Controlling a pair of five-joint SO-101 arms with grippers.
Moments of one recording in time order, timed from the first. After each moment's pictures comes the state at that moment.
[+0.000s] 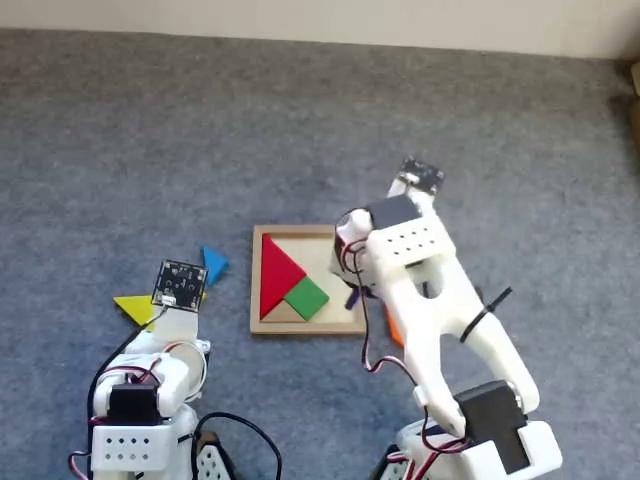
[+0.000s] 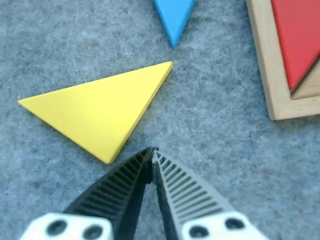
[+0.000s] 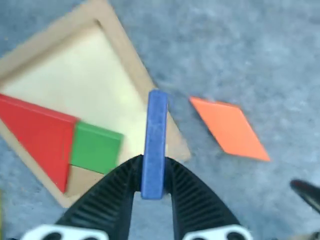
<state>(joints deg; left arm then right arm) -6.7 -100.9 96.0 75.9 -5.2 -27.7 -9.0 22.1 78.5 -43.3</state>
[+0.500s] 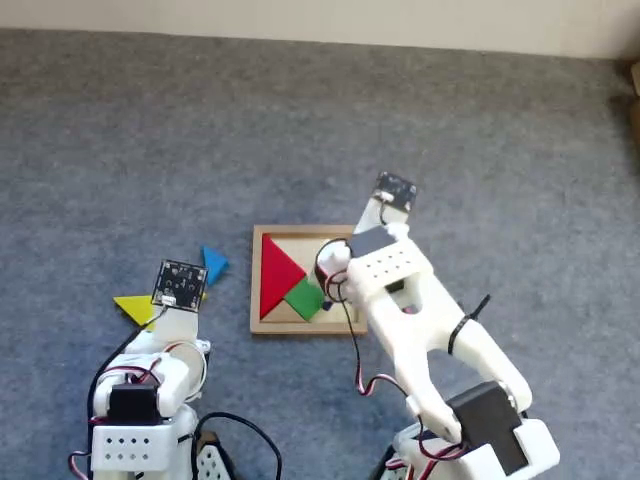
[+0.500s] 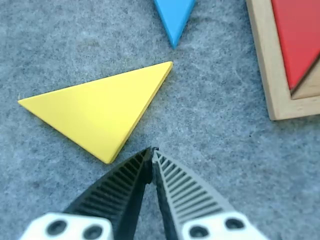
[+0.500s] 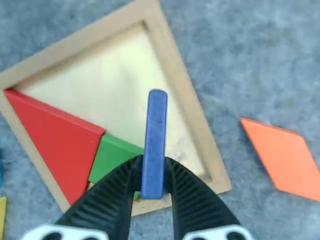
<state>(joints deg) -6.7 -100.9 96.0 75.9 -5.2 -33.1 -9.0 34.9 58.2 -45.1</state>
